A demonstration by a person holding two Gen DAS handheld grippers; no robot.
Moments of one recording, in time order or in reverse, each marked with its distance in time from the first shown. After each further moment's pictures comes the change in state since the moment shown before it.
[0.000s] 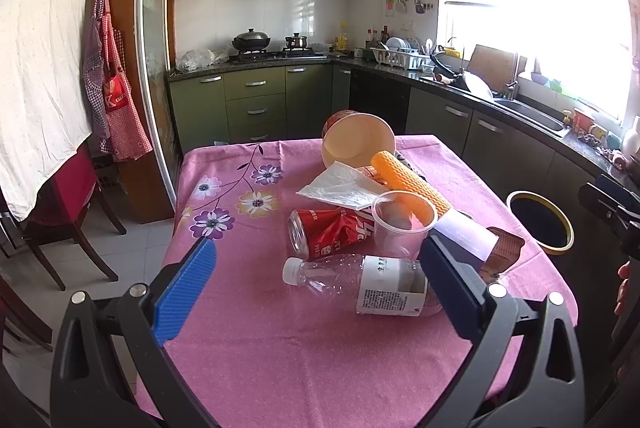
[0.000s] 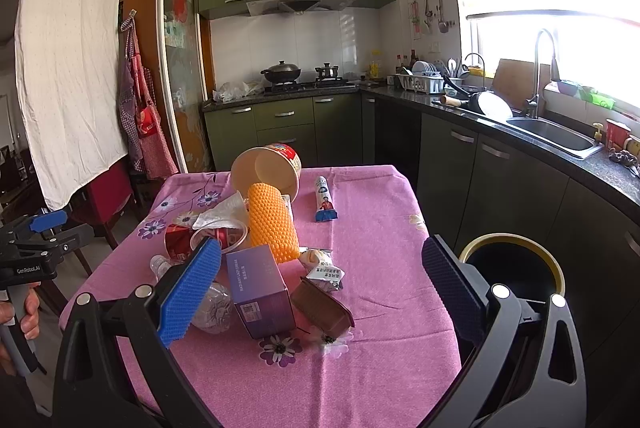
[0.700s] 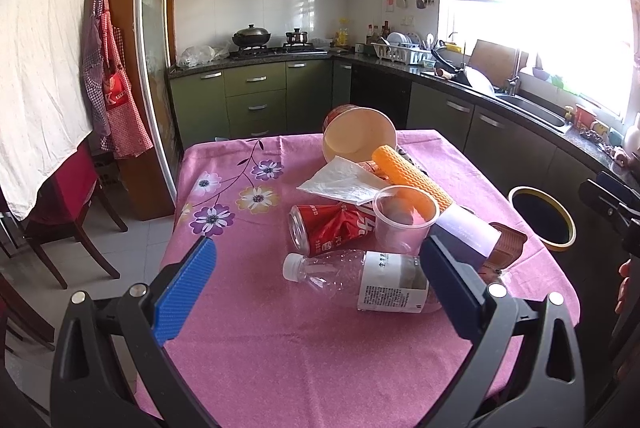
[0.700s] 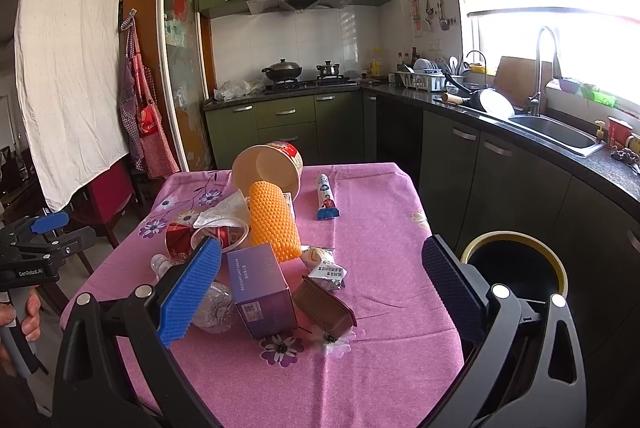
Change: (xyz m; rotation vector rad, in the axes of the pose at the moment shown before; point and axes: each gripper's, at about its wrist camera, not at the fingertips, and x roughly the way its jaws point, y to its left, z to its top) left arm 0.005 -0.001 -0.001 0.005 0.019 0.005; right arm 0.003 0.000 -0.001 0.003 0.006 0.004
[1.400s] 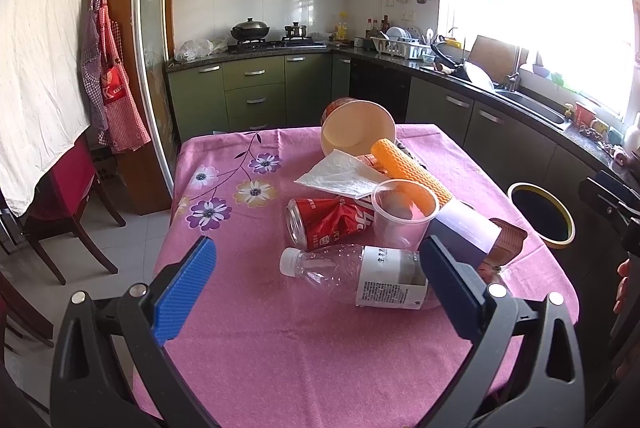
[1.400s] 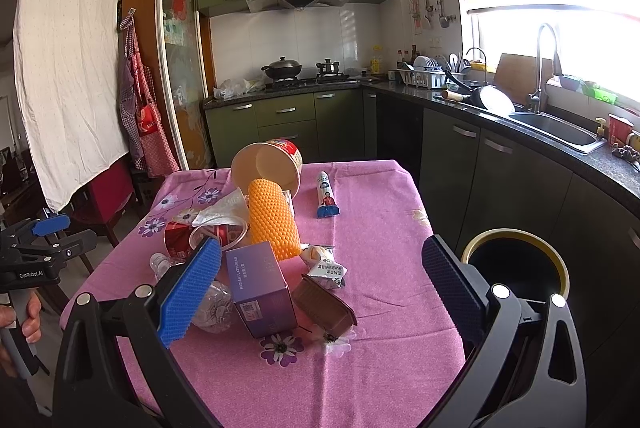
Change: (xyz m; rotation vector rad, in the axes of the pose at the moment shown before) left arm 0.003 0.000 -0.002 -0.006 0.021 -0.008; right arm 0.003 0.003 -0.002 0.002 0.006 0.001
